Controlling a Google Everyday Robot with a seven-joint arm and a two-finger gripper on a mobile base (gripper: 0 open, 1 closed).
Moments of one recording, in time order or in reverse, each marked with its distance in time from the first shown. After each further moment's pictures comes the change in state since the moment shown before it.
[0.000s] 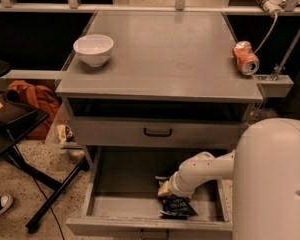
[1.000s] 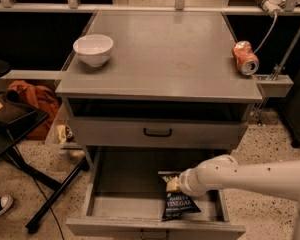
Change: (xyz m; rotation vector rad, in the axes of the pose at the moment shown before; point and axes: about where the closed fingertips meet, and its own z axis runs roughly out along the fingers) arm -0.001 0.007 -0.067 -0.121 -0.119 -0.024
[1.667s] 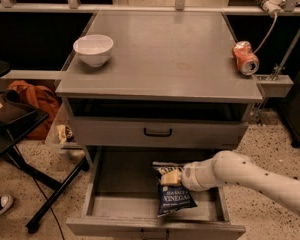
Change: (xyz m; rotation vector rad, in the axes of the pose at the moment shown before) arm -0.002 0.049 -0.066 -0.268 -0.007 -0.029
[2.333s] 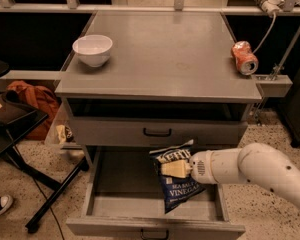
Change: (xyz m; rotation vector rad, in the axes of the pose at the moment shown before) arm -0.002 0.094 -0.119 -0.114 -0.166 -0.365
